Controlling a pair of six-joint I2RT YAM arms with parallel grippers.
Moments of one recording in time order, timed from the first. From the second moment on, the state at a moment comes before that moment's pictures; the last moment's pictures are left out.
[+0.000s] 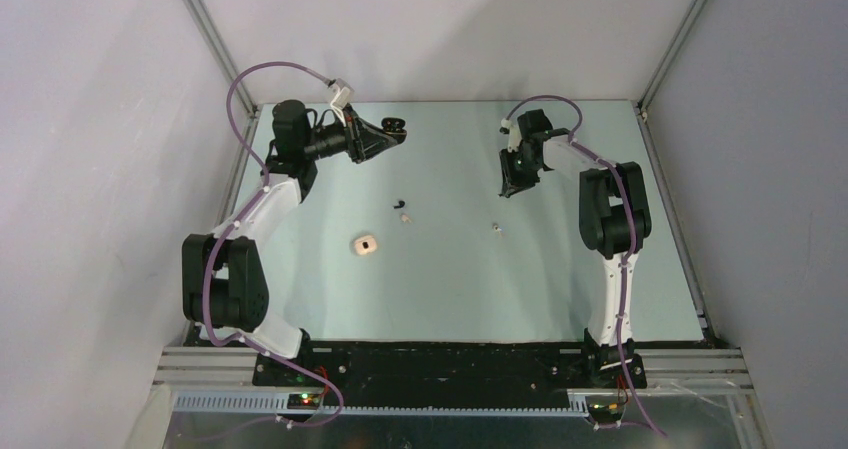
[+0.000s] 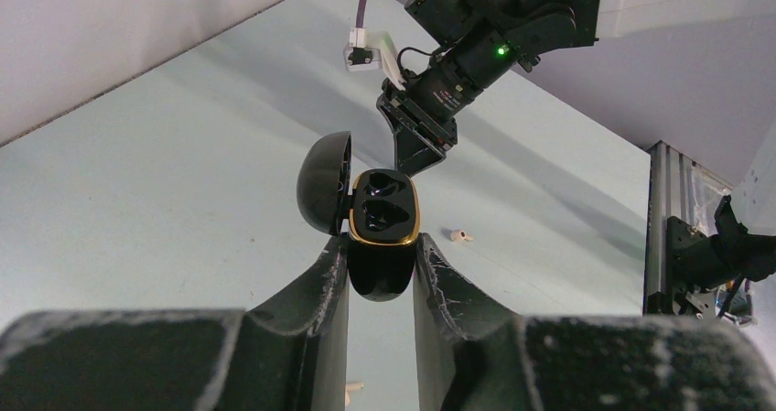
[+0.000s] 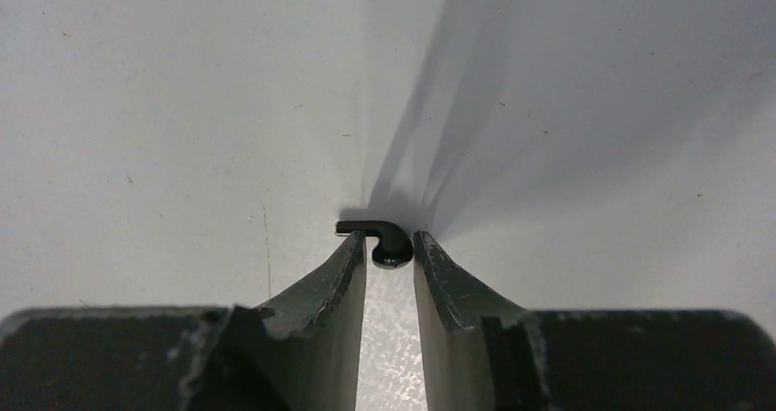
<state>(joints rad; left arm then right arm) -0.11 1.55 1.13 0.31 1.00 -0.20 0.23 2.15 1.63 -0.61 -0.23 0.01</state>
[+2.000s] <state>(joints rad) -0.13 1.63 1.15 0.38 0.97 -0.22 0.35 1.78 1.49 -0.28 -0.19 -0.51</state>
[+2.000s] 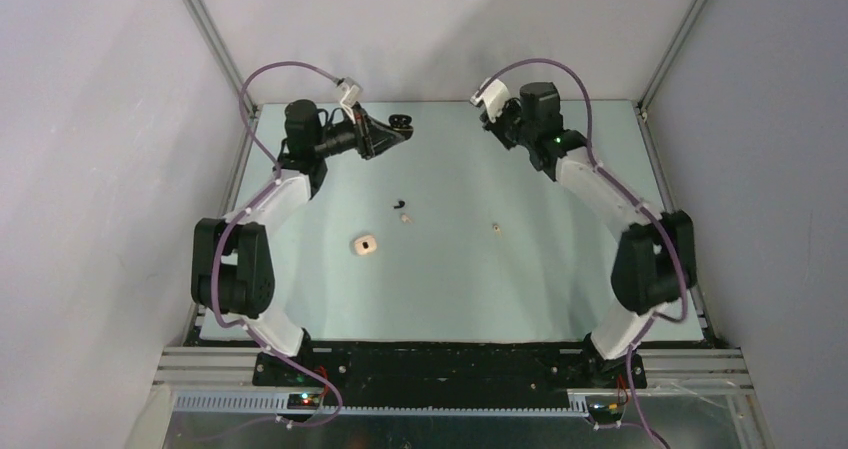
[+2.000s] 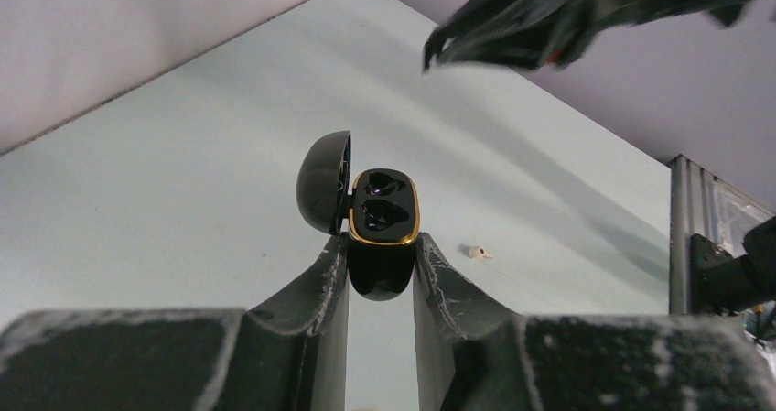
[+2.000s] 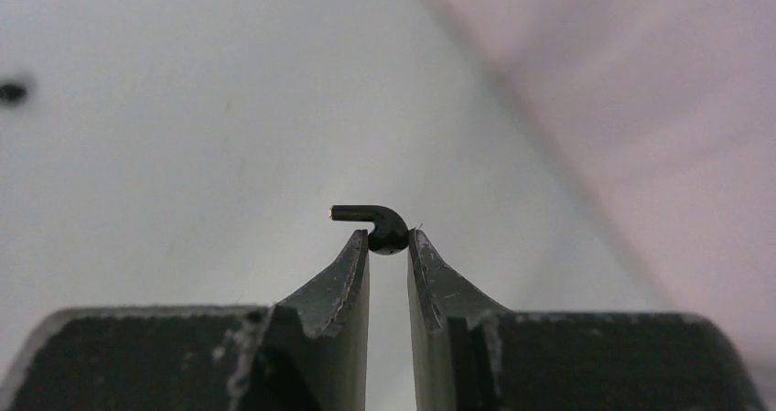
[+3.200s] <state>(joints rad) -0.34 1.58 0.99 0.85 0.66 -0.10 0.69 1.57 1.21 0.51 -0.21 -1.31</state>
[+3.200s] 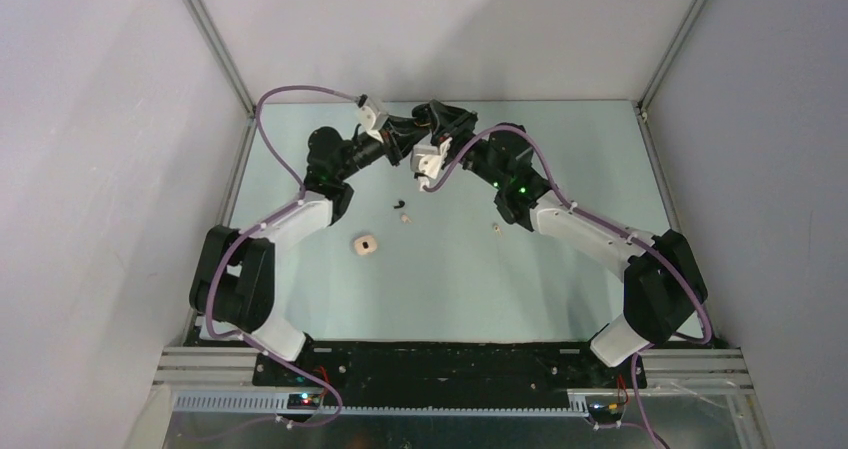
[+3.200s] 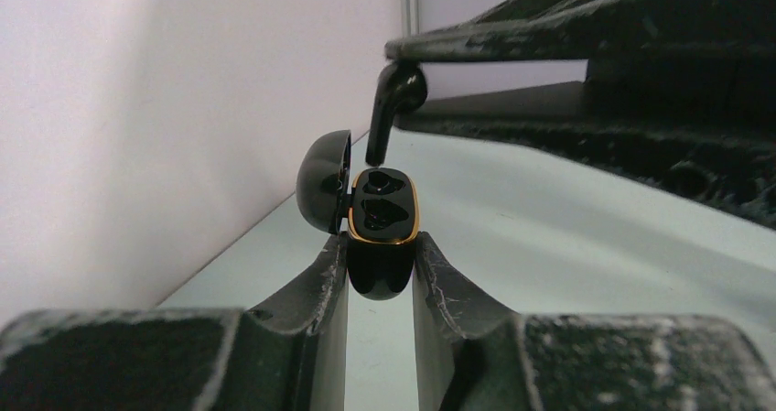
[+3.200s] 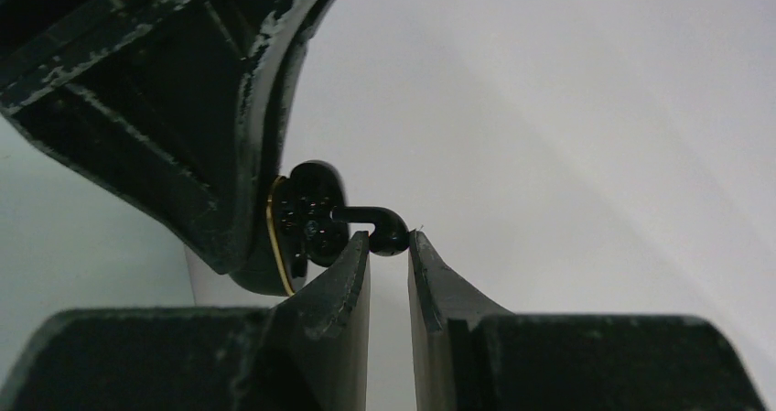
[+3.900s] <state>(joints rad) -0.35 1.50 0.89 0.88 0.67 -0.05 0.72 1.54 1.17 0.49 -0.22 -1.37</state>
